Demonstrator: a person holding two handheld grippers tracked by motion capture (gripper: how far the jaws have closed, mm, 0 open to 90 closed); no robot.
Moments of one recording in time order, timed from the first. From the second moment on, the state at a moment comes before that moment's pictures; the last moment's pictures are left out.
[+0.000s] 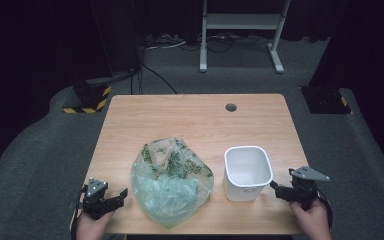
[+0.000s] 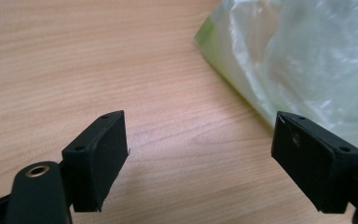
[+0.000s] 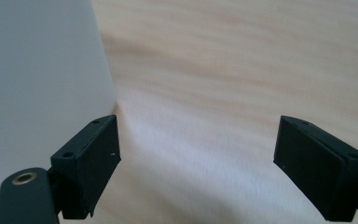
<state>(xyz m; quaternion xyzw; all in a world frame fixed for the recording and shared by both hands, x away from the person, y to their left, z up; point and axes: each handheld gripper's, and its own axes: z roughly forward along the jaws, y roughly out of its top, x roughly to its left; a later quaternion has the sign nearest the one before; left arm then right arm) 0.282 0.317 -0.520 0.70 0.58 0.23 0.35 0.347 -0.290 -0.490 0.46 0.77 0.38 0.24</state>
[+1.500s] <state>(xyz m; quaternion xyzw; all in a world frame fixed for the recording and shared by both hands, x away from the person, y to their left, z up) 0.277 0.307 -0.527 0.72 0.56 0.24 0.32 0.342 -0.268 -0.523 0.47 0.79 0.33 0.20</state>
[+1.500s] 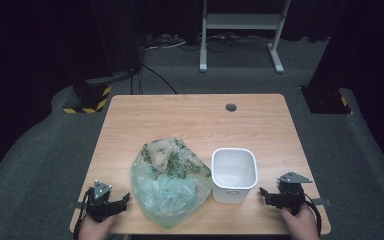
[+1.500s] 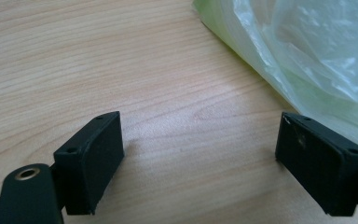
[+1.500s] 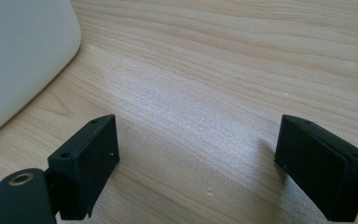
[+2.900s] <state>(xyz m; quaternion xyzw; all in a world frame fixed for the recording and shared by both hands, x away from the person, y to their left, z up) 0.309 0.205 -0.458 0.76 0.47 0.24 0.38 0.342 -0.267 -0.524 0.47 0.79 0.34 0.20</state>
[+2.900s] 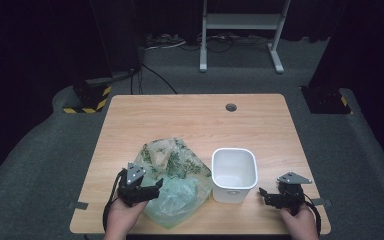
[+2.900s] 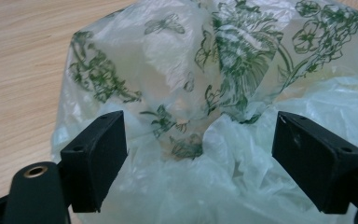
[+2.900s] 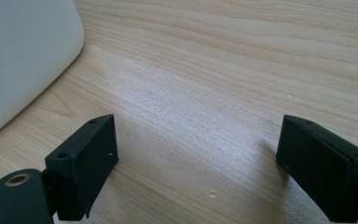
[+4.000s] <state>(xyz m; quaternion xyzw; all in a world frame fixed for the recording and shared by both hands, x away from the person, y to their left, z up) 0.350 0.159 -0.507 0.81 0.46 0.20 0.30 0.342 -0.267 -0.524 0.47 0.79 0.34 0.20</state>
